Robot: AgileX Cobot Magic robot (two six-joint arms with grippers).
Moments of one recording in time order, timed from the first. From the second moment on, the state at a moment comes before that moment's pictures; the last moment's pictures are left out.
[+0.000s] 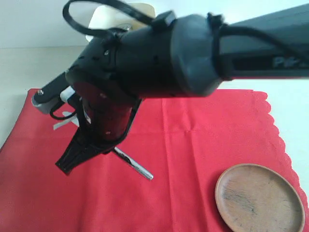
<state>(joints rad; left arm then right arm) 0.02 0.01 0.00 -0.01 0.19 -0.01 1.06 1.92 -1.40 -0.23 0.81 0.31</state>
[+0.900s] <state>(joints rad) 0.02 0.01 0.00 -0.01 0.19 -0.01 0.86 1.83 -1.40 -0.76 0.53 0.71</state>
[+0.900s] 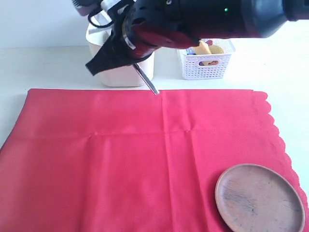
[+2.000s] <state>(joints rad) 0.02 0.01 0.00 -0.01 0.19 -0.01 0.59 2.19 -1.75 -0.44 -0.15 0.75</state>
